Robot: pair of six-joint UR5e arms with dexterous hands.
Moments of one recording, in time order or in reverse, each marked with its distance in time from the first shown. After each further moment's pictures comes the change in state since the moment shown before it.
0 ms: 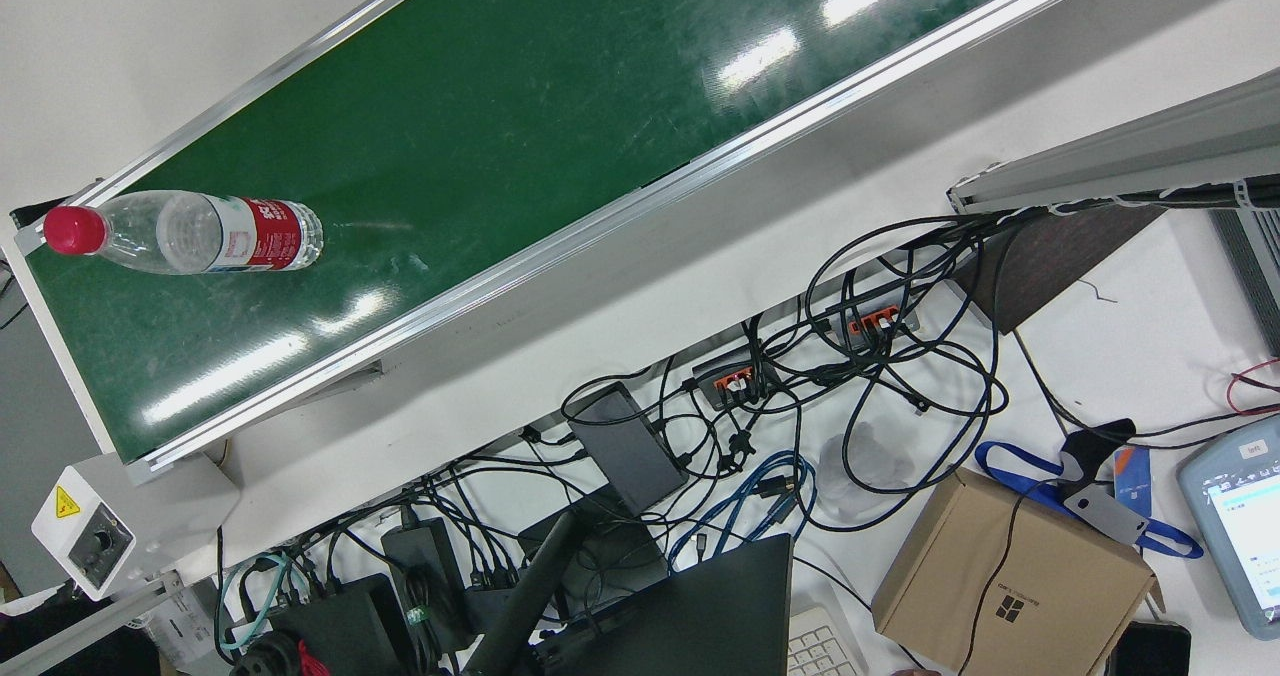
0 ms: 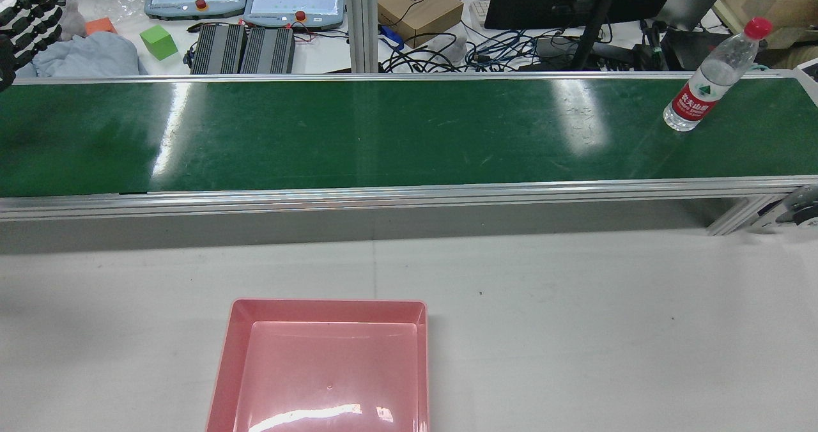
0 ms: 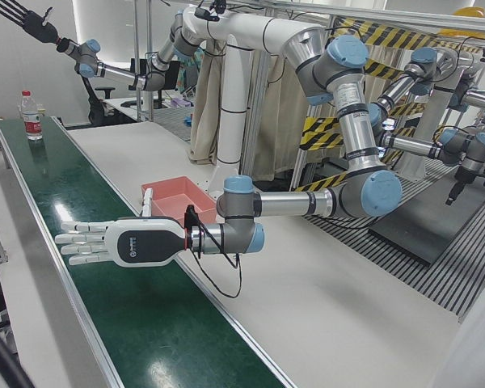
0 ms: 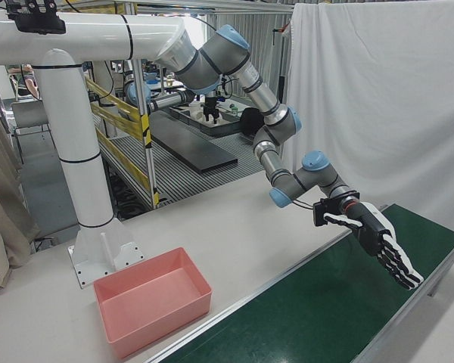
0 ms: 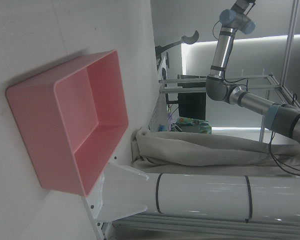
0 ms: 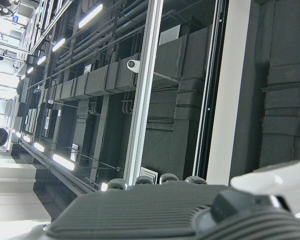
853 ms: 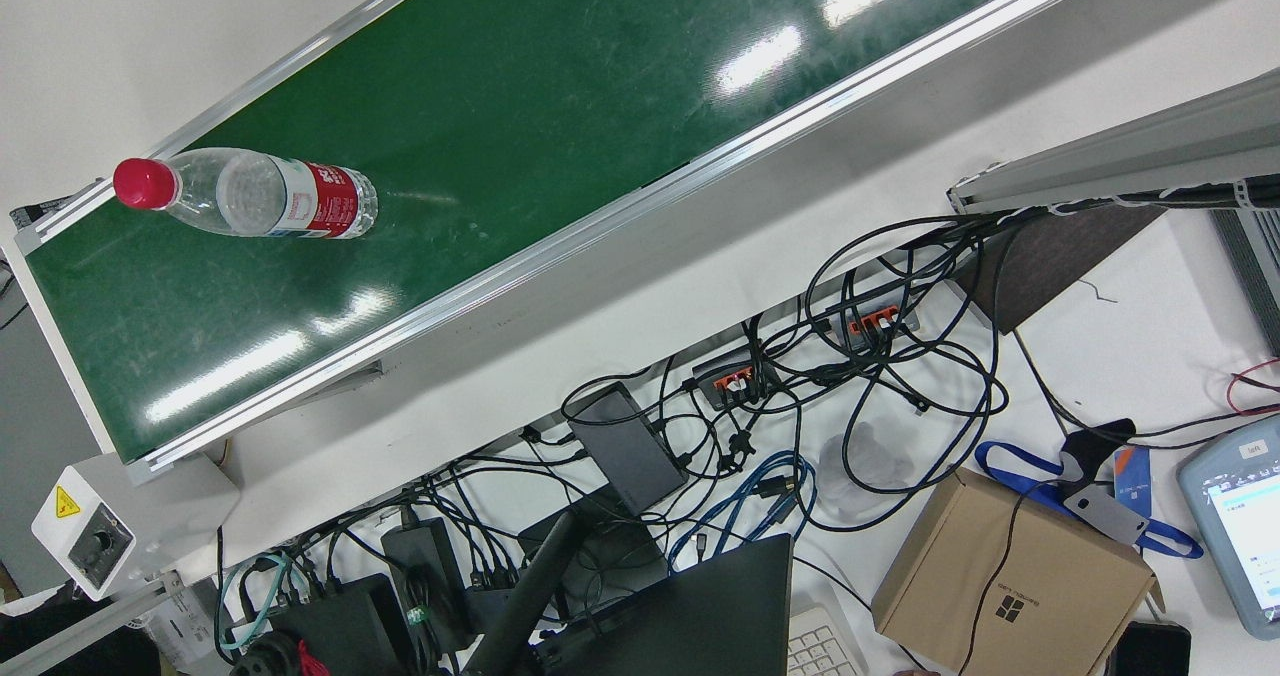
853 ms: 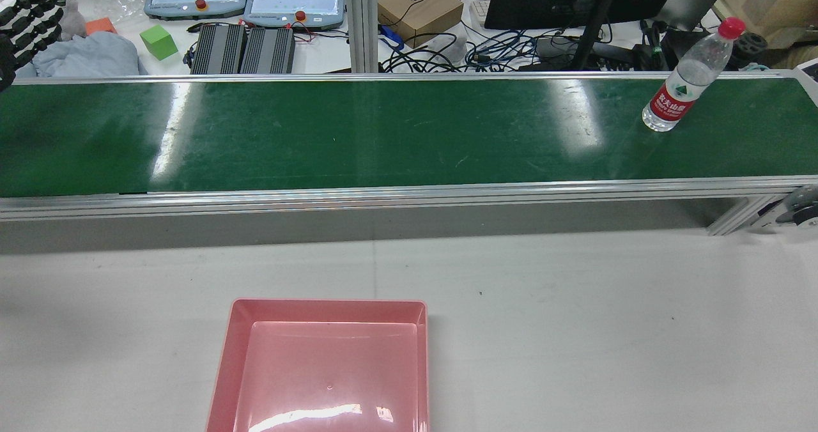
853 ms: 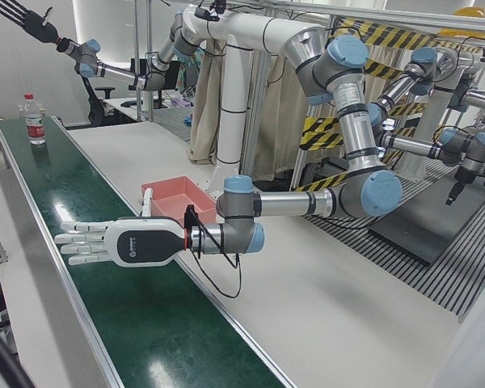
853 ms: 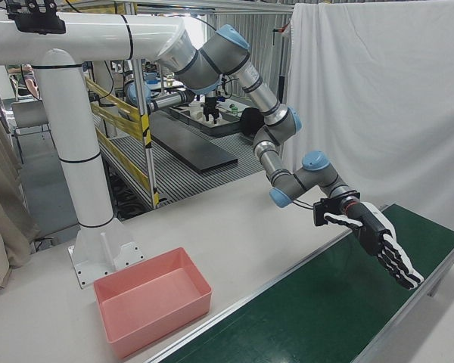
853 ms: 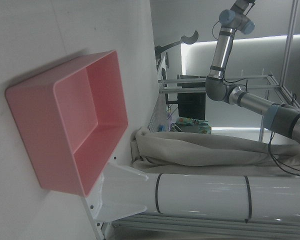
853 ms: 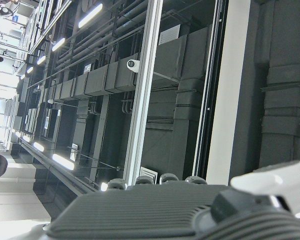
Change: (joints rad) left arm -0.001 -0.001 0.000 0.000 0.002 -0.003; right arm 0.001 0.000 0.000 0.000 0.000 0.000
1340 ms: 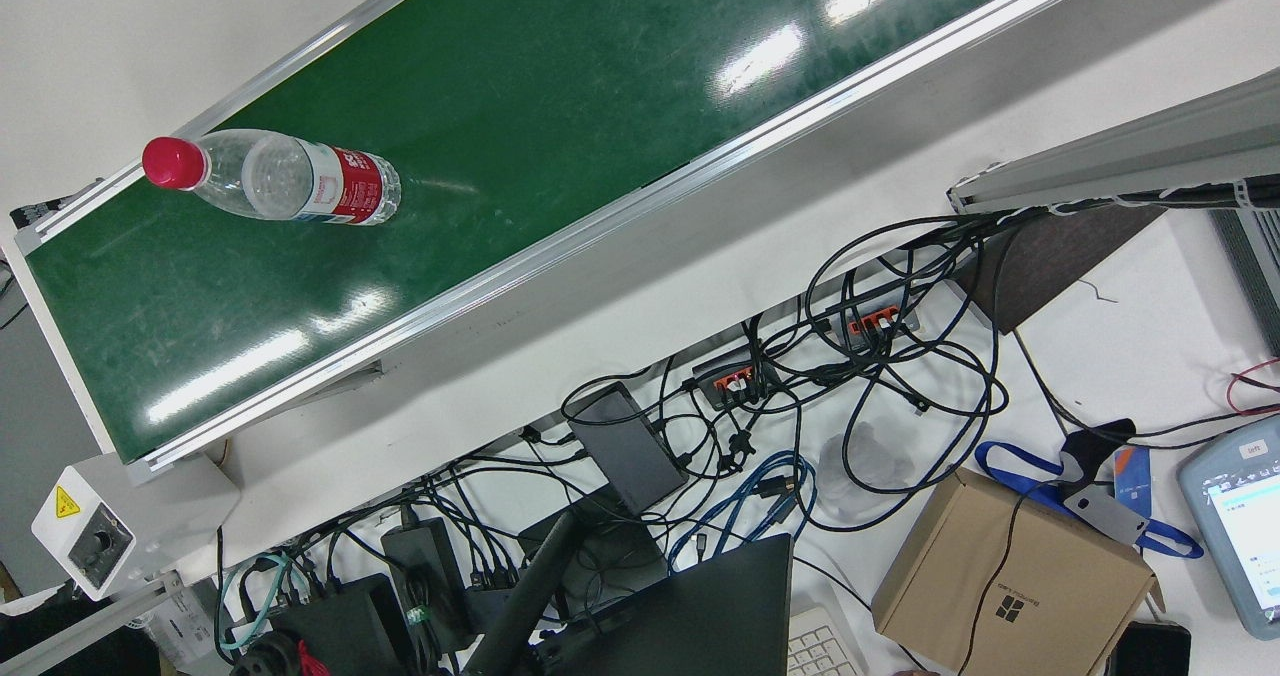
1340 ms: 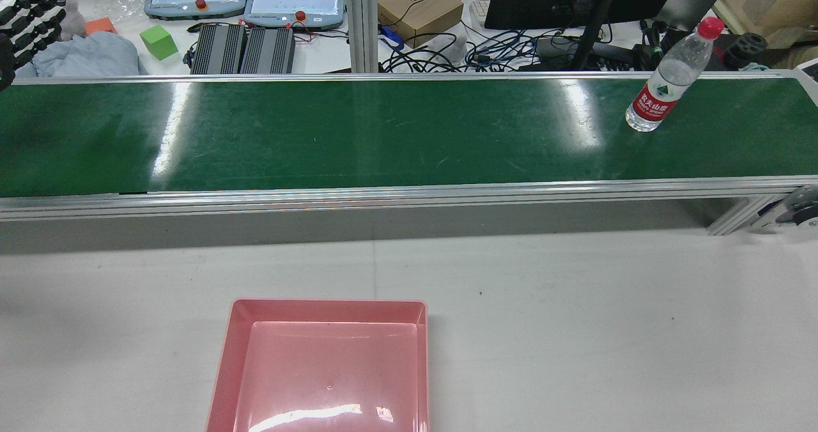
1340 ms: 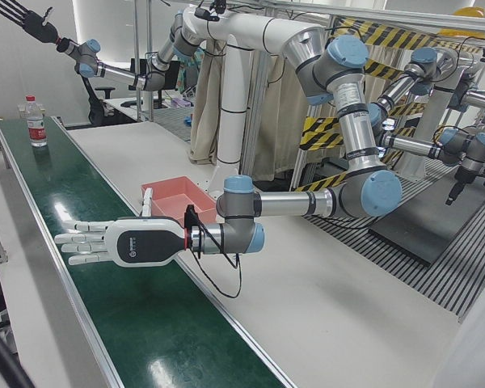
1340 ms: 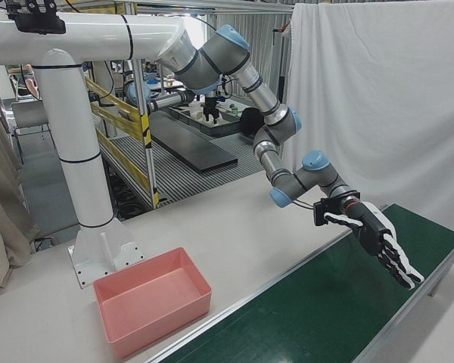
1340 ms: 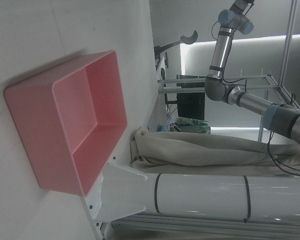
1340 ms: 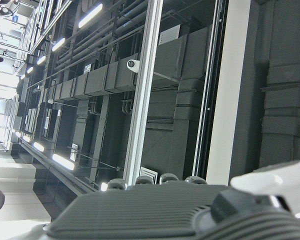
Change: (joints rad) left arm -0.001 0.000 0.000 0.000 0.000 -0.001; right arm 0.000 0.000 0.000 0.000 0.000 0.000
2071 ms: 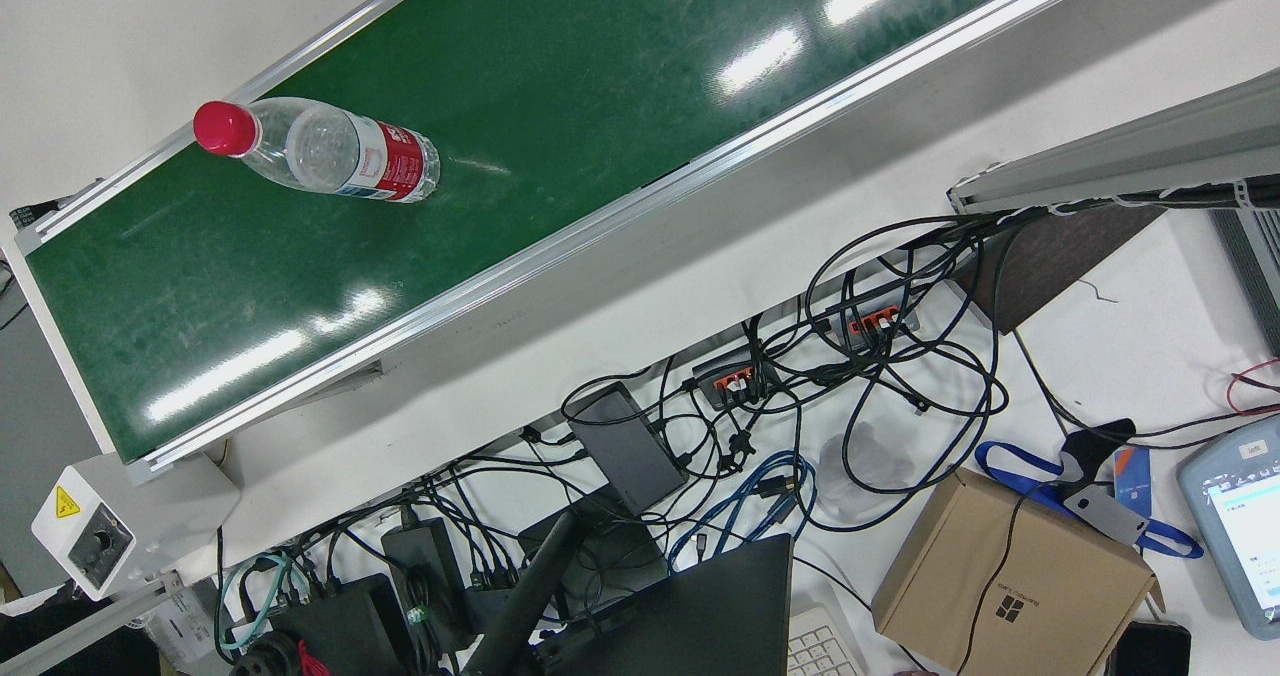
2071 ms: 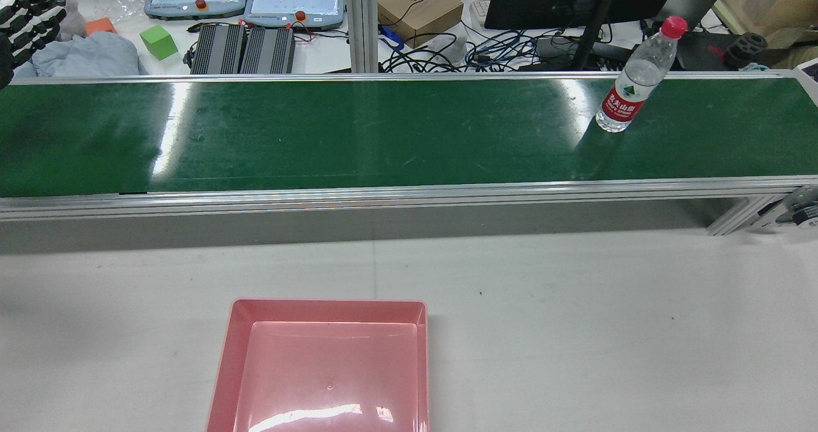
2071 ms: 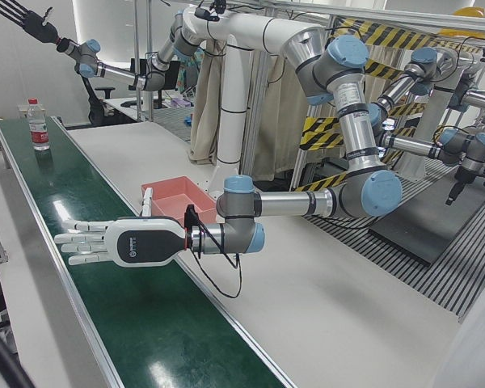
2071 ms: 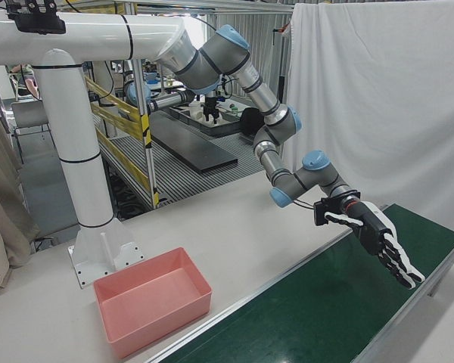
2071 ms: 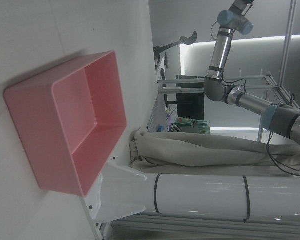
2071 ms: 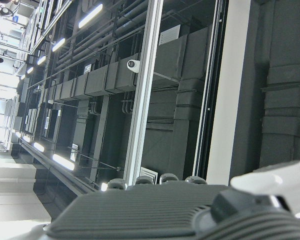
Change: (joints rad) left arm -0.002 0.000 0.000 0.000 0.000 -0.002; right arm -0.001 0.000 0.000 0.000 0.000 0.000
